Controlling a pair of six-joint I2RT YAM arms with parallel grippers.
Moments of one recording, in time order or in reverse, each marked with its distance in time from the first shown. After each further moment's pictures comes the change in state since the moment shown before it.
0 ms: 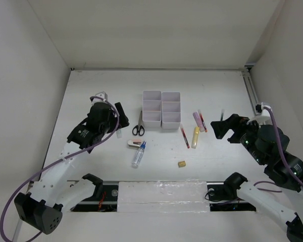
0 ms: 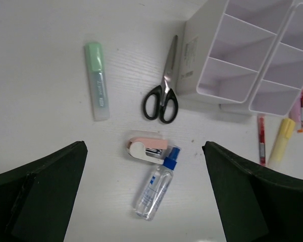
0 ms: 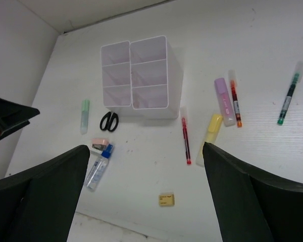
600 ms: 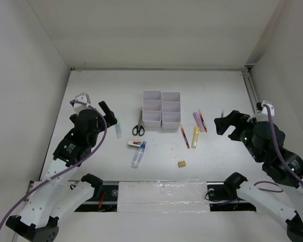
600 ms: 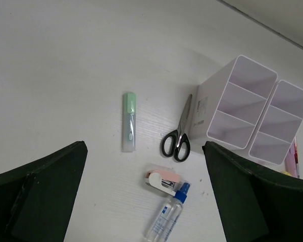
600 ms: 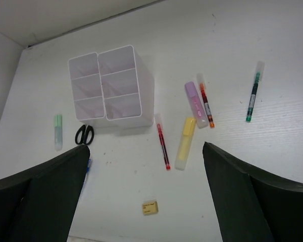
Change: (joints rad) left arm -0.001 -0.199 0.010 -0.007 -0.222 0.016; right arm 0.000 0.037 0.014 -0.031 0.119 0.002
